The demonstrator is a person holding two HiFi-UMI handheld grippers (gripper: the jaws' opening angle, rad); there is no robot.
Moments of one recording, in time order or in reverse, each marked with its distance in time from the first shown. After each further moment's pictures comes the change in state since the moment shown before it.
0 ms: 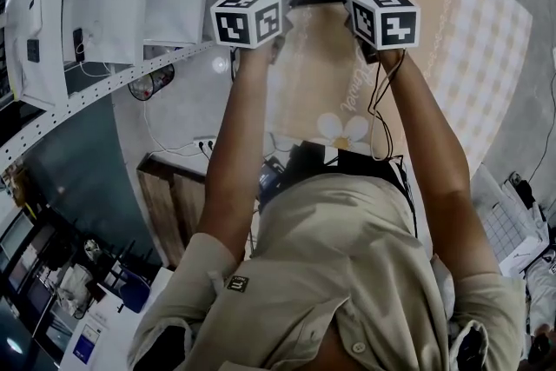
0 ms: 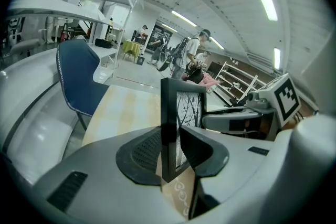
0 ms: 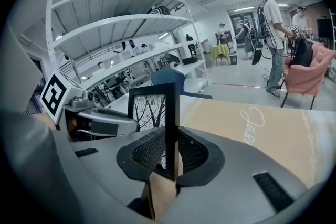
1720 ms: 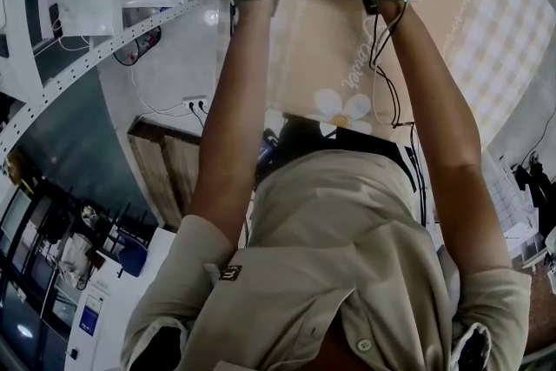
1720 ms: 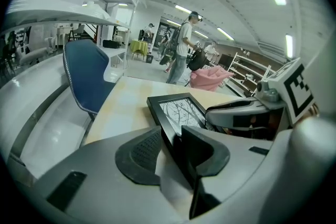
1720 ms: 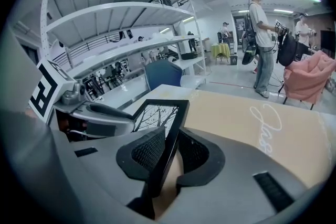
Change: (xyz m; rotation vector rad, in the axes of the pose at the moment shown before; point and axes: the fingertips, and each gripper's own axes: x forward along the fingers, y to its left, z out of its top) left arm 0.045 0.052 -0.021 0.027 0.041 0.147; right arm 0.065 -0.026 -0.018 -0.055 0.041 -0.048
